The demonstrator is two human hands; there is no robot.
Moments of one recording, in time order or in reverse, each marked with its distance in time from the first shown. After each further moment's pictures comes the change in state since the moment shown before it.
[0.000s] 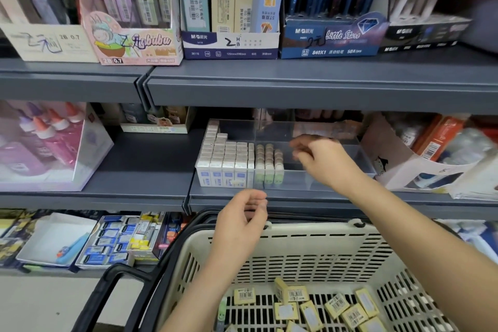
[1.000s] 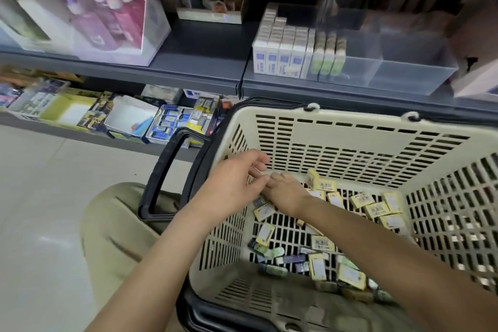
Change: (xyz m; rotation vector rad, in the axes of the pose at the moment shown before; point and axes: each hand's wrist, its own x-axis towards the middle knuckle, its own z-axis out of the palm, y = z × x) left_hand -0.130 -0.025 -0.070 0.448 -0.211 -0.100; right_hand -0.161 -0.006 0.253 -0.438 -0.583 -0.624
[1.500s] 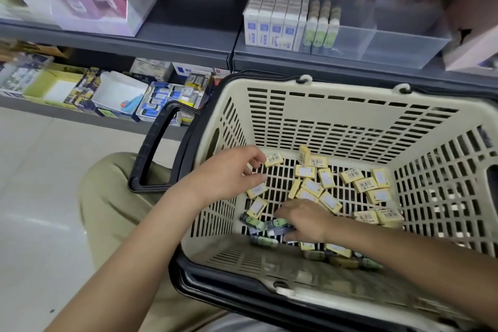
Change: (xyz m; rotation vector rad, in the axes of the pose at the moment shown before) left_hand -0.011 0.001 0.009 0.121 -0.317 -0.075; right_hand -0.100 -0.020 0.022 0.237 -0.342 -0.051
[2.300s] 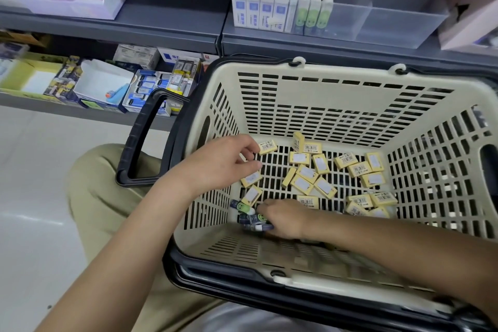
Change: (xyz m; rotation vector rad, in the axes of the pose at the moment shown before) left_hand 0.000 -0.003 0.000 -0.036 -0.021 -0.003; right_hand 0.012 -0.039 0.006 0.103 -0.013 0.024
